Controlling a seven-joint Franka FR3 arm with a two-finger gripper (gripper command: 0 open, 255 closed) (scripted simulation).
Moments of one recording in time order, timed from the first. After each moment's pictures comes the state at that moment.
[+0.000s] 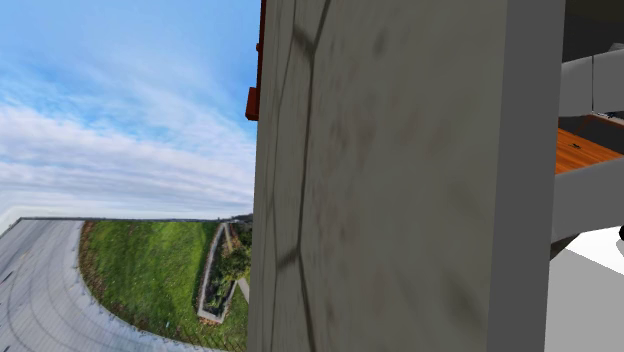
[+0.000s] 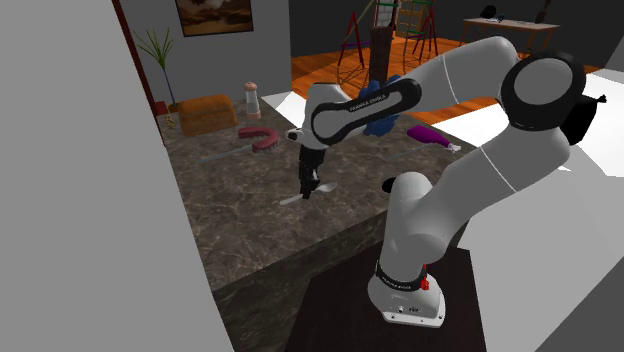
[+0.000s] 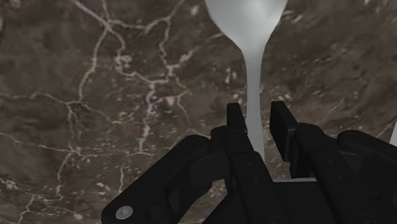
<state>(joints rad) 0.13 -0.72 -0.66 -2.78 -0.19 2.18 -0.93</state>
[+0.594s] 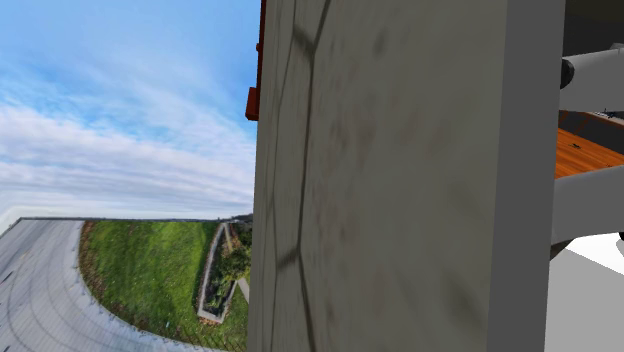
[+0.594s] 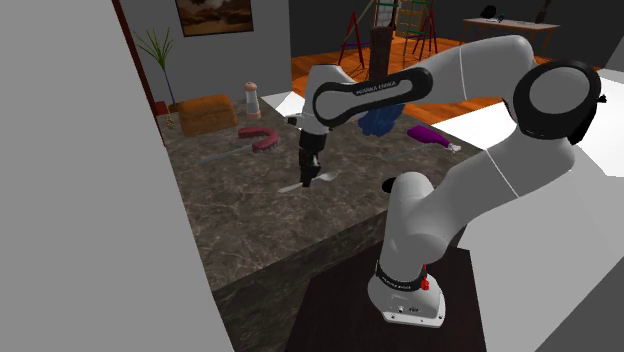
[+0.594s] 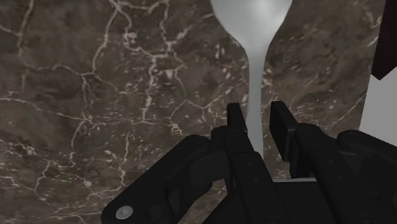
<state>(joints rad) 0.12 -0.78 -0.60 -2.70 -0.17 2.03 -0.90</state>
